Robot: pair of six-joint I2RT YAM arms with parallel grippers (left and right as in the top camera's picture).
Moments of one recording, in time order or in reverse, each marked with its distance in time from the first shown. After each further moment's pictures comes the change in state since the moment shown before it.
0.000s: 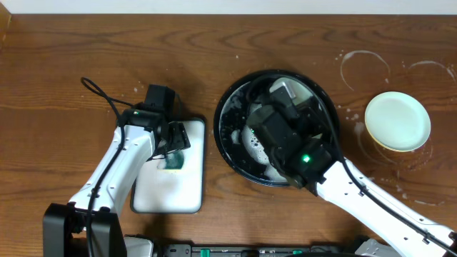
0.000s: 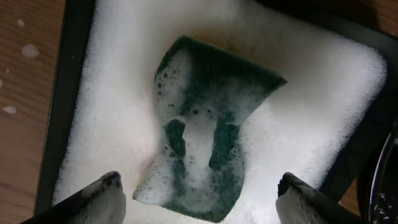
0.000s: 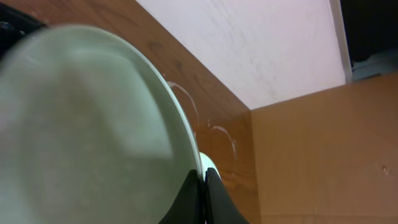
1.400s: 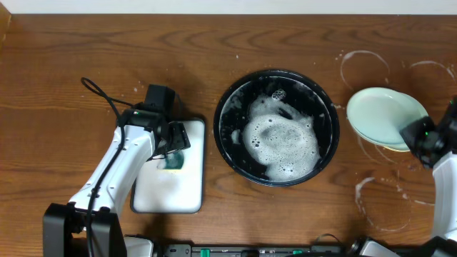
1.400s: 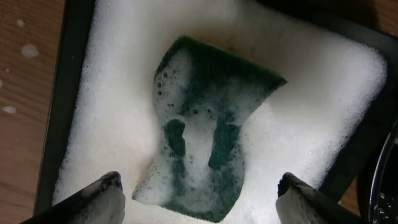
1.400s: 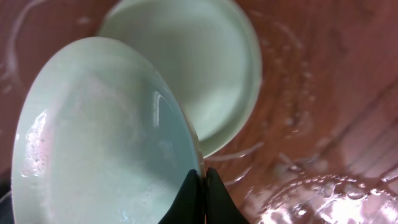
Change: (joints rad) left arm 0.000 0.000 0.000 0.000 0.000 0.000; right arm -1.283 -0.053 -0.111 -0.121 -1.108 0.749
